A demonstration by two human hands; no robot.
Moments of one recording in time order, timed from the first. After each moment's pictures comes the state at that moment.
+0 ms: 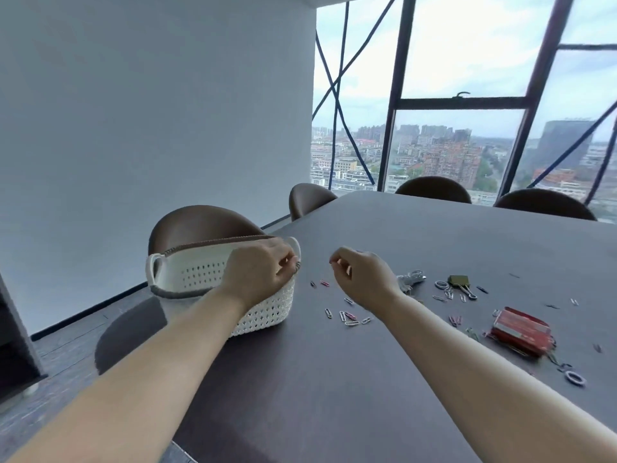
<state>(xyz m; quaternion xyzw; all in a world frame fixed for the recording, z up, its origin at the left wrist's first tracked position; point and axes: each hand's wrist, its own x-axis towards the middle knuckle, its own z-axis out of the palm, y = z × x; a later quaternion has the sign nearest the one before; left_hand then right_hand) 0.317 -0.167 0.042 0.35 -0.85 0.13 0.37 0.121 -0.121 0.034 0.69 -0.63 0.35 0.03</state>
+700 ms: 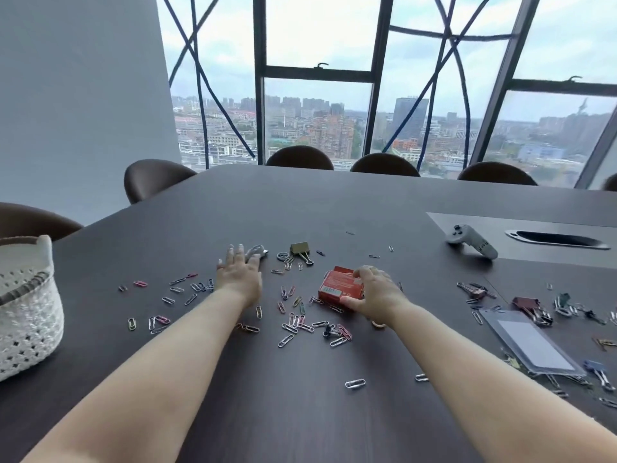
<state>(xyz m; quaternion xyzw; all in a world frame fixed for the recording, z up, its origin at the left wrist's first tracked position) 0.017 -0.193 -0.054 0.47 -0.88 -0.04 0.08 -0.165 -0.010 -0.043 0.49 -0.85 0.17 -0.05</state>
